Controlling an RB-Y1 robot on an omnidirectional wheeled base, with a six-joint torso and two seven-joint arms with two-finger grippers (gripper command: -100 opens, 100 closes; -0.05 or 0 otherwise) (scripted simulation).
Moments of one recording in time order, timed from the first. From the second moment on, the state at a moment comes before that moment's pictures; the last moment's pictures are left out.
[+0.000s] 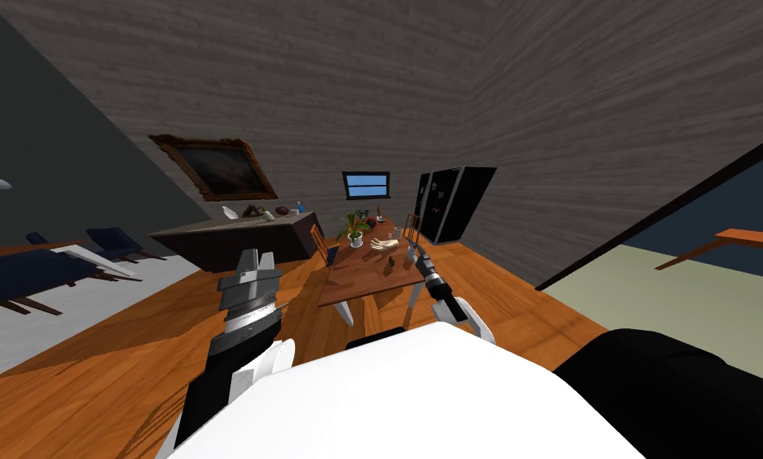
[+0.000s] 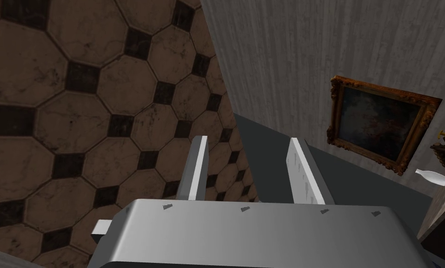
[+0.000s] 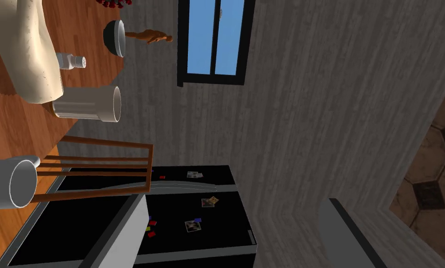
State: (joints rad) left arm 0.53 -0.04 0.04 -2.33 0.05 -0.48 -0.12; right arm 0.44 -0.20 -0.01 -2.00 0.11 -0.22 -0.23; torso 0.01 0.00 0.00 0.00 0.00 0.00
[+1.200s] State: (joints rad) left arm 0.53 -0.04 0.04 -2.33 0.05 -0.48 -0.12; right arm 0.21 -0.27 -0.06 -1.64 0.05 0.06 -0.50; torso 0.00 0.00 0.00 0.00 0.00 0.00
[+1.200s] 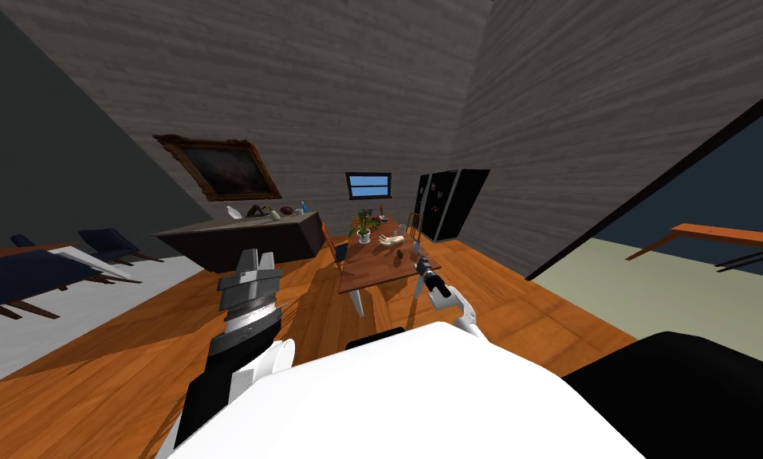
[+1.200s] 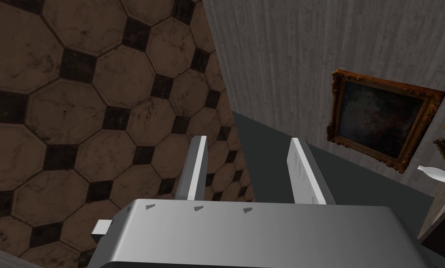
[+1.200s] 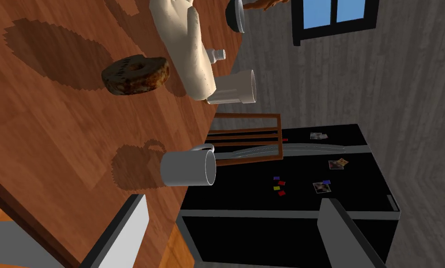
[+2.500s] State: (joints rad) left arm 0.53 -0.04 0.04 -2.33 0.05 -0.48 -0.12; right arm -0.08 -0.28 -0.14 -1.29 -0.03 0.36 -0.78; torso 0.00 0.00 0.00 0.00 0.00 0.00
